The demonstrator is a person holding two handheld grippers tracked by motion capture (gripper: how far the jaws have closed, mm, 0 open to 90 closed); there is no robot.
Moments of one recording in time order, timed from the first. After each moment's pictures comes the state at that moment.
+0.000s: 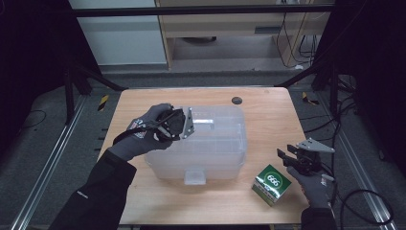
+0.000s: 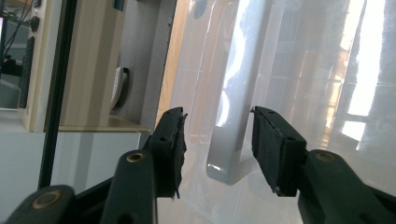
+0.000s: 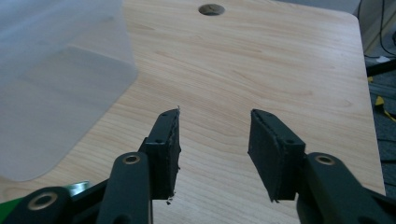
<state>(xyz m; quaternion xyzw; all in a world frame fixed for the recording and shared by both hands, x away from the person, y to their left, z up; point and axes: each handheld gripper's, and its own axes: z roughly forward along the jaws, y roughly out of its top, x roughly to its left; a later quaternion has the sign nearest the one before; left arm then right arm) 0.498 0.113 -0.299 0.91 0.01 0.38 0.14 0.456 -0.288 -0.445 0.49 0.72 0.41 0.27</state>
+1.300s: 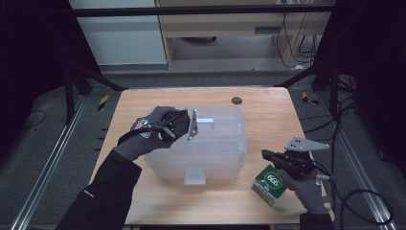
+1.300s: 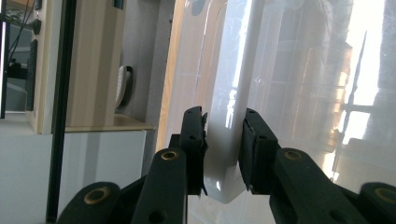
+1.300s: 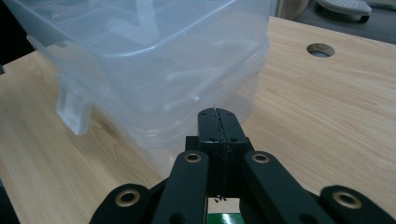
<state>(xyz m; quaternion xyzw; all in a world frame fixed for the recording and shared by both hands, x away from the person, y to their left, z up) 0.501 0.105 -0.303 0.91 0.00 0.39 0.13 0.428 -0.238 -0.387 0.38 0.77 0.47 0.18</state>
